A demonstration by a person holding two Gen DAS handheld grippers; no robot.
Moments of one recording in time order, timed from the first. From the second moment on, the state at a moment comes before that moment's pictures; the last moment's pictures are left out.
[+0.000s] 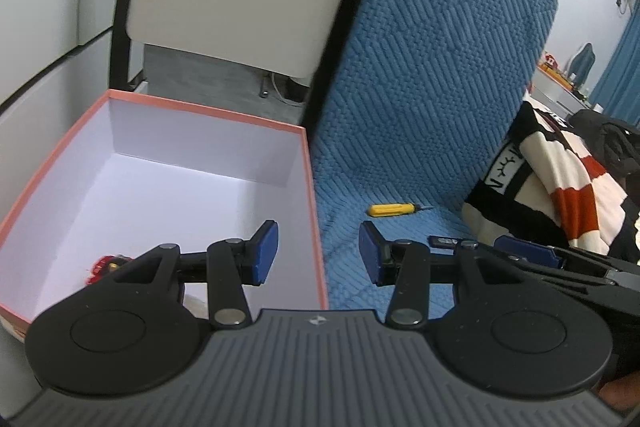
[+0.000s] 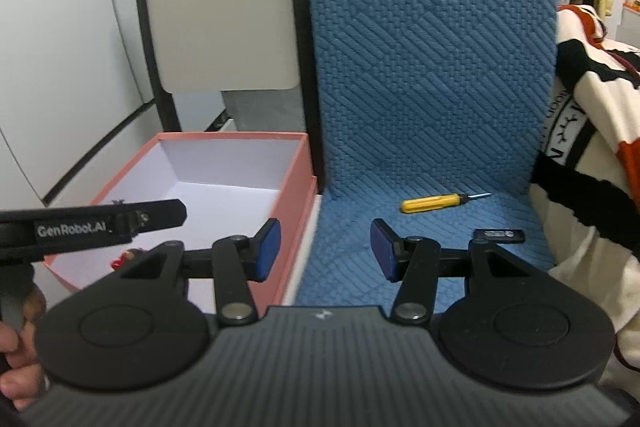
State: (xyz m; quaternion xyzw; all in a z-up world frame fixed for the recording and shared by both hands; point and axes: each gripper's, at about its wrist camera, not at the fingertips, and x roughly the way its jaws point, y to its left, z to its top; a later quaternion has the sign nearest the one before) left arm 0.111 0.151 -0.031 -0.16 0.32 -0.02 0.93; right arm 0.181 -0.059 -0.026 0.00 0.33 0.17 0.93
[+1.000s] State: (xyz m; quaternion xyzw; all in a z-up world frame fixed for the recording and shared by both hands) left arm 0.130 0.022 -0.081 -0.10 0.37 -0.10 0.92; right arm 0.159 -0.181 -0.094 0.00 0.37 0.06 0.93
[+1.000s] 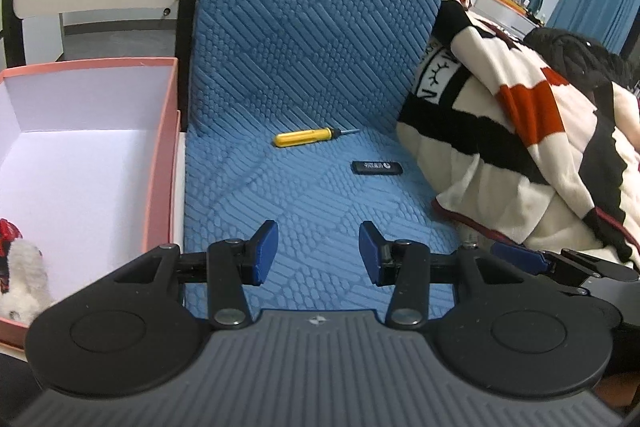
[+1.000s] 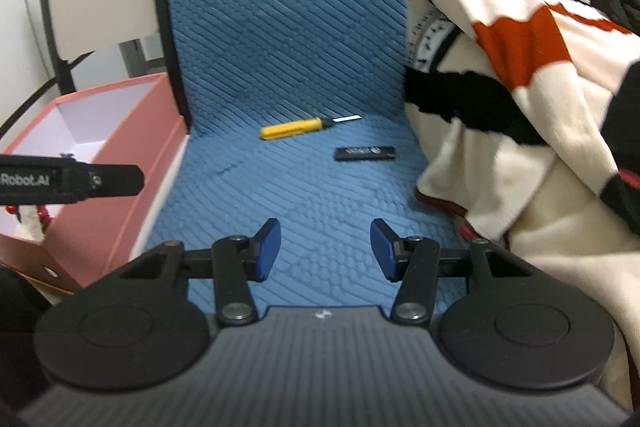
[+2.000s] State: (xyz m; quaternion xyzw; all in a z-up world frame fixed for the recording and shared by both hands) left arm 0.253 -0.023 -0.139 -0.06 0.41 -0.13 0.90; right arm 0.211 -0.210 -0.124 0.06 0.36 0.04 0.93
